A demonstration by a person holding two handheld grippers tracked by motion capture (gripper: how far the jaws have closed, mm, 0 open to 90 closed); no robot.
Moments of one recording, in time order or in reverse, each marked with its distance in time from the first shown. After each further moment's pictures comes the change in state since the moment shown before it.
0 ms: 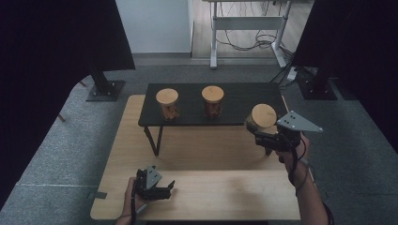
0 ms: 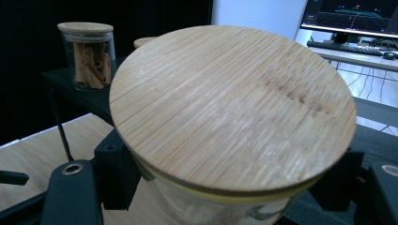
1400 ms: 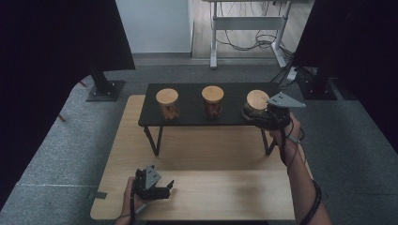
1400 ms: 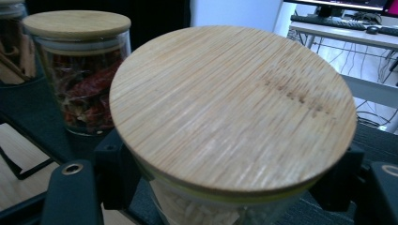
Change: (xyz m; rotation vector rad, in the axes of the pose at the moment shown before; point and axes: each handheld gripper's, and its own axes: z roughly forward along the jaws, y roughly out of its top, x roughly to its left) left arm 0.001 0.000 -0.002 -0.003 0.009 0.002; right arm -0.033 0.003 0.060 0.102 -0.078 0.018
